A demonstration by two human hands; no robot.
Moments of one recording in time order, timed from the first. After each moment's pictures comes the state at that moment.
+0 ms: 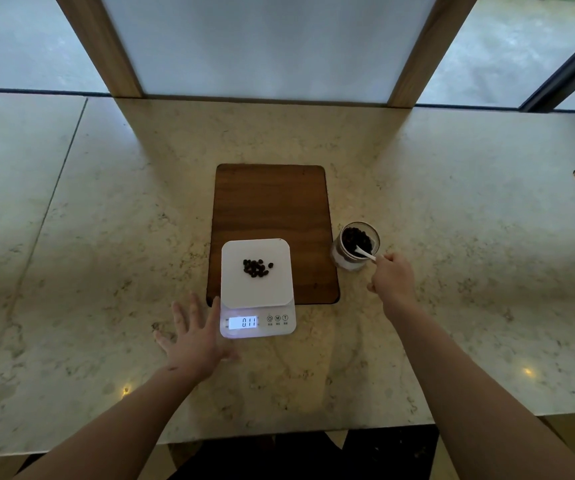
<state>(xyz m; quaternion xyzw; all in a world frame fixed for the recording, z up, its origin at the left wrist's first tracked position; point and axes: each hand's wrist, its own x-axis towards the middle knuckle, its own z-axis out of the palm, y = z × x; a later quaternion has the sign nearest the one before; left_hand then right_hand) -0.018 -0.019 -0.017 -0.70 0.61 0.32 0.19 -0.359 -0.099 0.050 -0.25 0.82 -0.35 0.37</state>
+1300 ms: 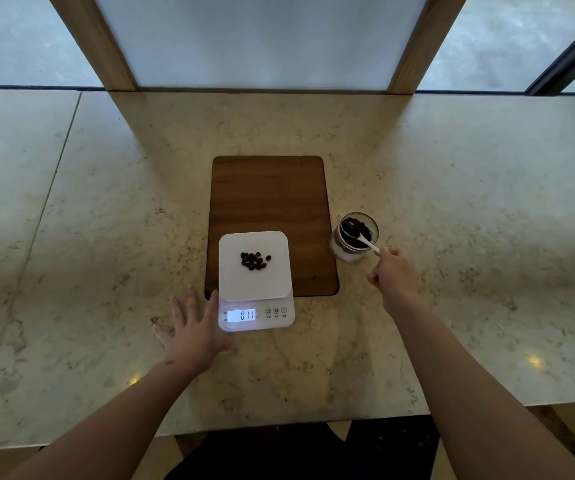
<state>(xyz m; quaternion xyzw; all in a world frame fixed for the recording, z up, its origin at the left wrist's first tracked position) -0.017 -0.018 -0.013 -0.71 0.61 0.31 0.18 -0.367 -0.094 0.041 -0.19 0.79 -0.40 0.43</state>
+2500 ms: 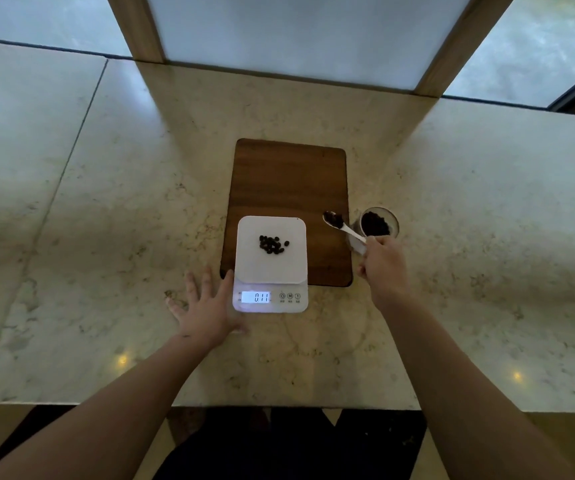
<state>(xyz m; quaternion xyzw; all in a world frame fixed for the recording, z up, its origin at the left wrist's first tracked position) -0.016 -0.021 -0.015 -0.71 0.61 0.33 0.14 -0.299 -0.089 0.083 -0.26 0.76 -0.38 0.45</state>
